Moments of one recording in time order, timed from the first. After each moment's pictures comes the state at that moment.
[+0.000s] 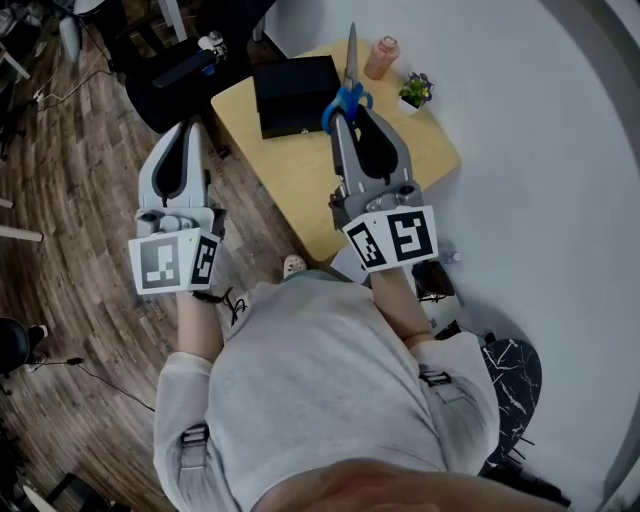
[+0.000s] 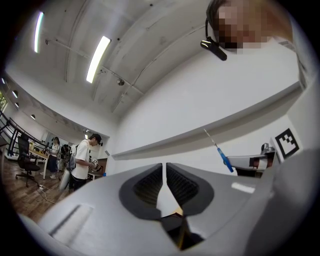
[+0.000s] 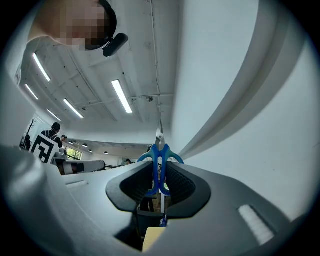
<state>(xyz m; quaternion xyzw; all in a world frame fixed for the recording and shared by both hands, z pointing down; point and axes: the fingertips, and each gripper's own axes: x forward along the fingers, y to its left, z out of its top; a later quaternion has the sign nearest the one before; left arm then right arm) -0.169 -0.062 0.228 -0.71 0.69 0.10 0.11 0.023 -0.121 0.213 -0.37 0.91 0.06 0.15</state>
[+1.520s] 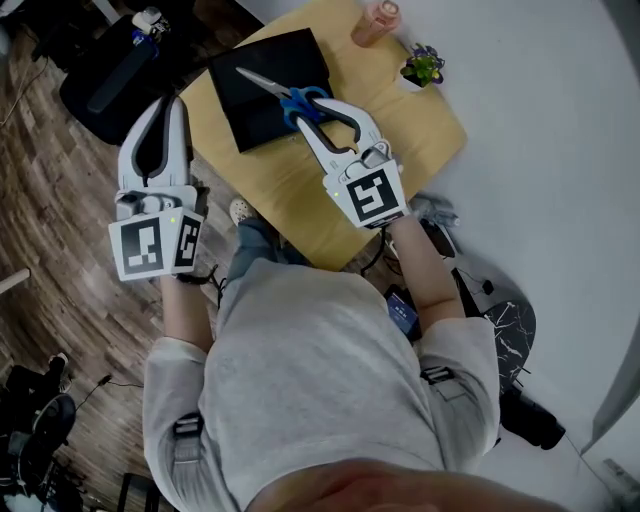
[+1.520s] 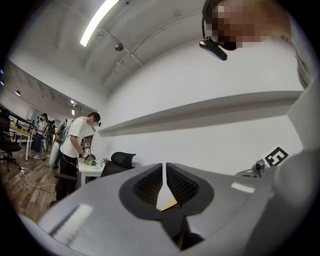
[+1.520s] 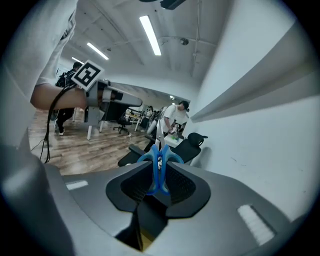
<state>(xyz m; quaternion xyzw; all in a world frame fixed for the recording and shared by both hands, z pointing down) -0.220 -0.299 0.317 -0.78 0.63 0.05 0.01 -0.053 -0.313 0.401 -0.30 0.93 0.12 -0.20</state>
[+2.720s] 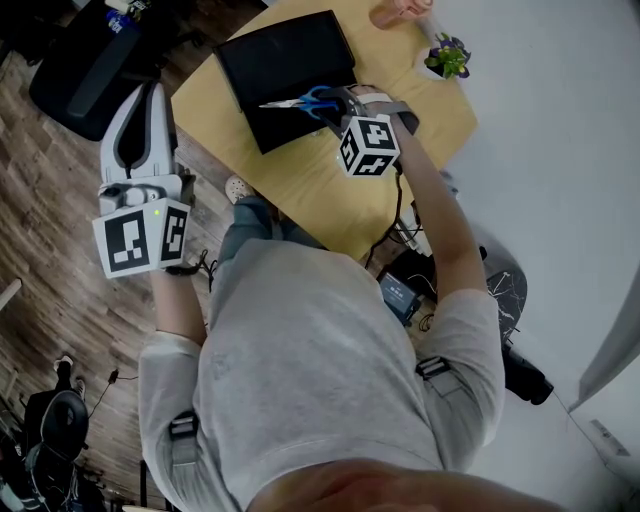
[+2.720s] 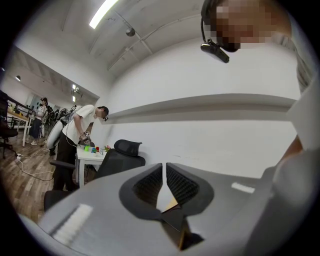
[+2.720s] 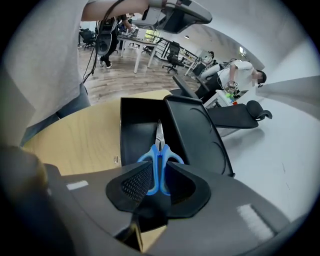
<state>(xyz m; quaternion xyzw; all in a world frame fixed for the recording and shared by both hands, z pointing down) -0.302 -0.367 0.376 -0.79 0.61 0.04 -0.05 -0.048 -0.364 0.613 -0.06 0.79 0.21 -0.57</state>
